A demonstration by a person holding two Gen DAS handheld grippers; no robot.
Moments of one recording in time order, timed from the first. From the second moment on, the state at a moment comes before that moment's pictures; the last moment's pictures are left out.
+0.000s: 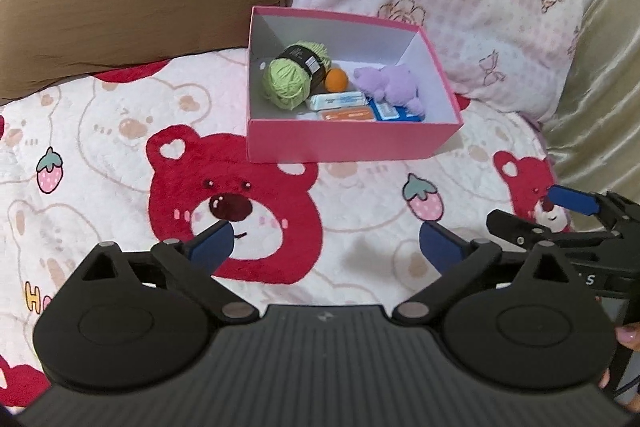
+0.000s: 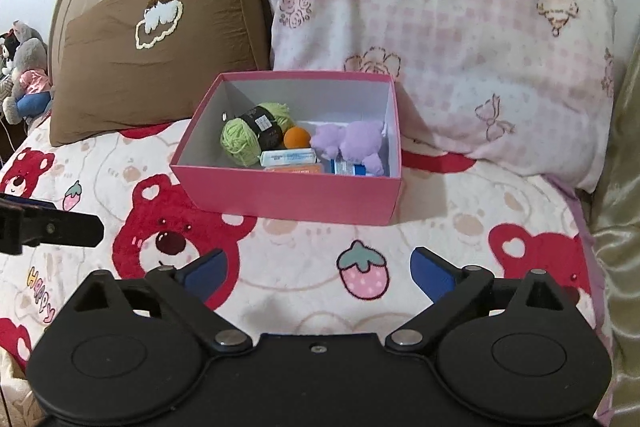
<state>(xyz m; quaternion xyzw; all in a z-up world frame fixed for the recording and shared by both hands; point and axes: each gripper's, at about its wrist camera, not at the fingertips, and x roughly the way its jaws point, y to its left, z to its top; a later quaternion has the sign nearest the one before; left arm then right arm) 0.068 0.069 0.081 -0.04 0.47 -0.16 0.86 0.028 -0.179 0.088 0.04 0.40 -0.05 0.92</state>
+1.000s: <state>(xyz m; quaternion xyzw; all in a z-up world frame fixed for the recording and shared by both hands) 0.061 0.048 0.053 0.01 0.50 -0.10 0.86 0.018 -0.186 0.071 0.05 0.41 -0.08 0.91</state>
